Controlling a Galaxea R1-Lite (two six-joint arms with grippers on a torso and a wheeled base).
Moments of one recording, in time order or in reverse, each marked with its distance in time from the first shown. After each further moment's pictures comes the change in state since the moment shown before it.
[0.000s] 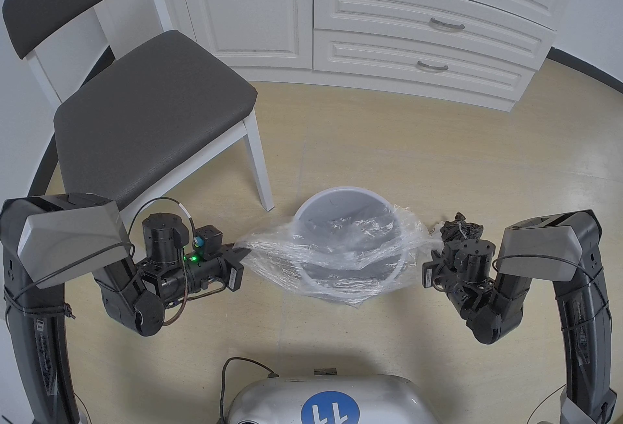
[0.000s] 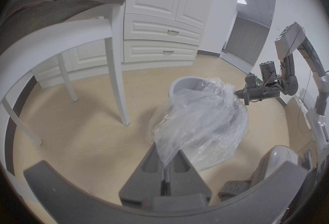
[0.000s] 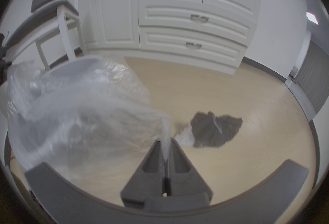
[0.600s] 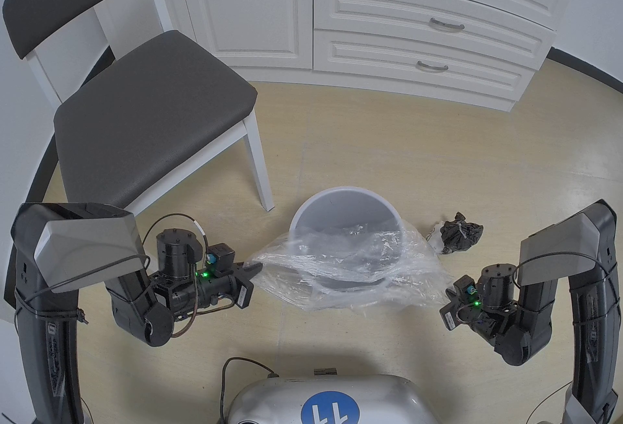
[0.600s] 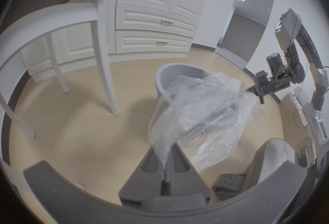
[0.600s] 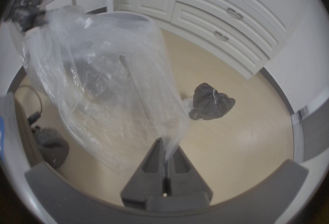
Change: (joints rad) left arm -0.040 0.055 0.022 -0.001 0.000 0.005; right arm -0.024 -0.085 0.356 -0.038 0.092 -0.314
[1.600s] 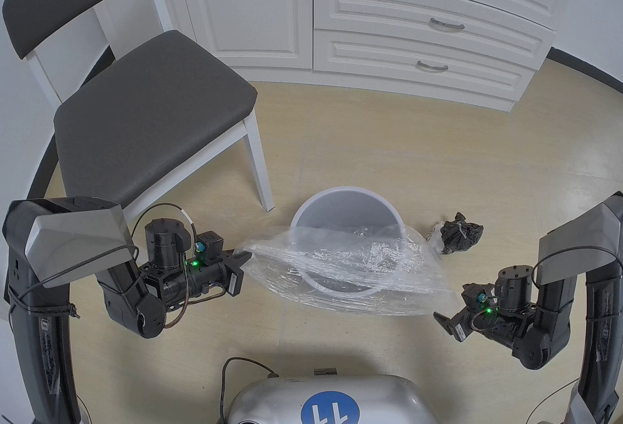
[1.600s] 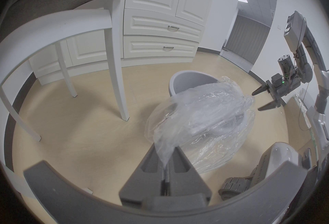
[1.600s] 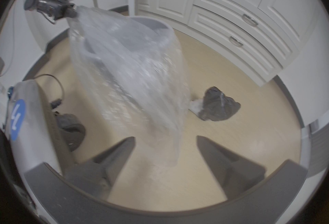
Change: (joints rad) left arm 0.045 -0.026 -0.020 0.000 -0.003 -0.002; right arm -0.024 -0.099 0.144 -0.001 0.162 -0.089
